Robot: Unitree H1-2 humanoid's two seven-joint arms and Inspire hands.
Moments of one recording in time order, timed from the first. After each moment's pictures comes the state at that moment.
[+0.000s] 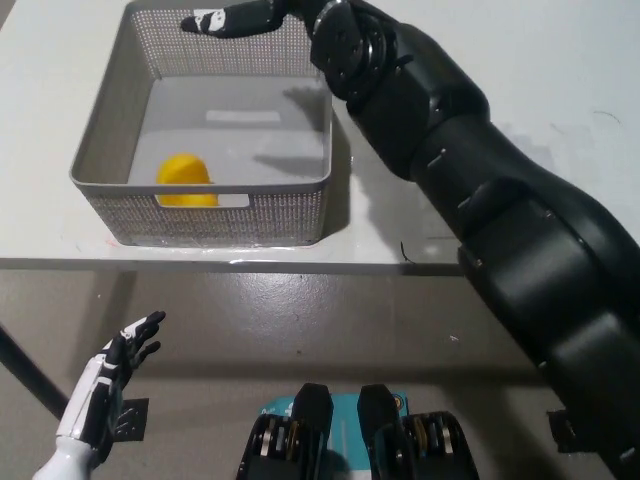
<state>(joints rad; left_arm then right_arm) 0.02 0.23 0.05 0.00 -0.07 -0.12 -0.14 -1.54 0.08 0.34 1.38 -0.43 -0.11 -0.03</state>
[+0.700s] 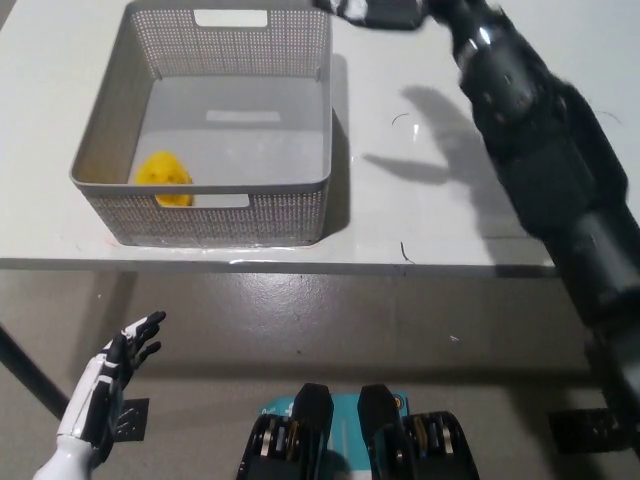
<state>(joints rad) 0.02 0.23 0.05 0.00 -0.07 -0.11 -0.14 -1.05 -0.15 0.19 0.62 -0.40 -0.07 0.01</state>
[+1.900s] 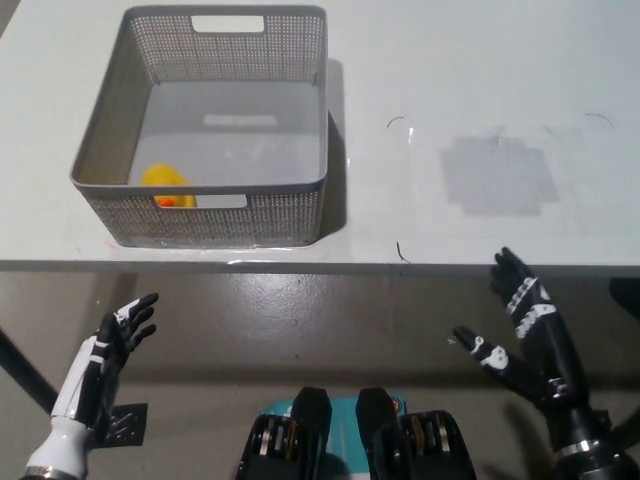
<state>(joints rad) -0.02 0.23 0.07 0.01 -0.10 -0.08 -0.14 -0.10 -0.06 0.04 0.14 0.12 -0.28 0.12</state>
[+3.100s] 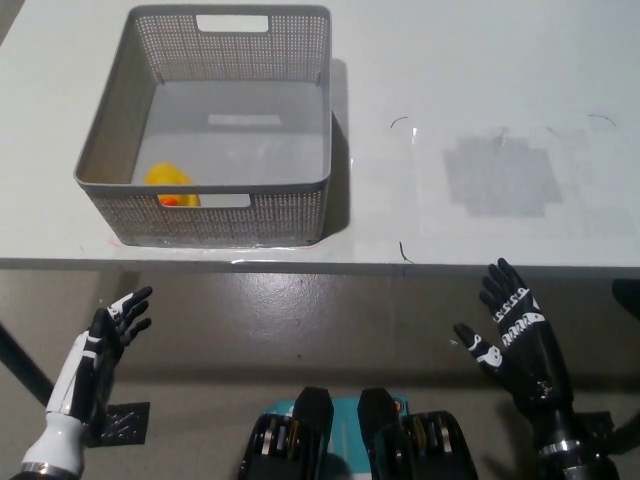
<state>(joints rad) -0.03 0.23 0.08 0.00 -0.11 -0.08 -0.14 -0.16 -0.02 -0.01 0.35 0.22 -0.40 0.17</state>
